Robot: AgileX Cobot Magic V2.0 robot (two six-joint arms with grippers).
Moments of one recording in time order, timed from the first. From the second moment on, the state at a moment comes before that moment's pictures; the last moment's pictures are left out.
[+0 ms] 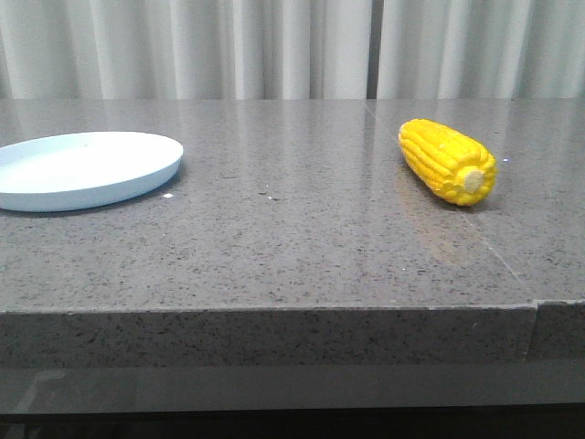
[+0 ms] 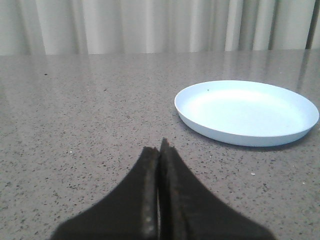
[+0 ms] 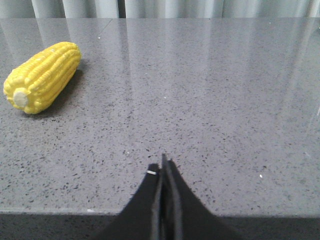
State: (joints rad) left arm -0.02 0.00 0.00 -0.02 0.14 0.02; right arm -0.01 -0.01 0.03 0.07 0.20 0.00
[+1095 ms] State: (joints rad) left arm -0.02 0.00 0.00 -0.02 0.11 0.02; right arm -0.01 -0.01 0.03 0.07 0.20 0.00
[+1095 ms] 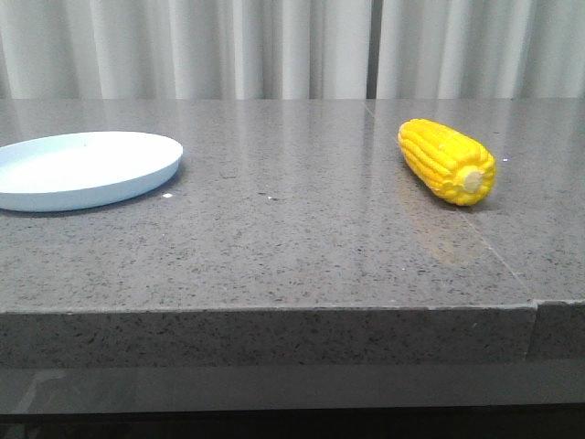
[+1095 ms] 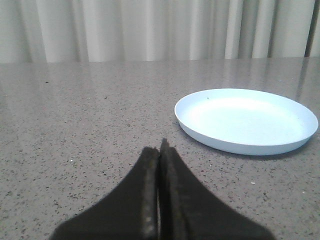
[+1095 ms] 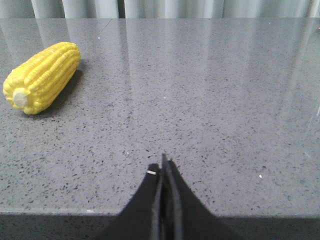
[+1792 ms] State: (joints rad) left arm -0.02 0.23 -0.42 0.01 0.26 0.02; right arm -0.01 0.26 -0.50 0.15 0.41 0.00
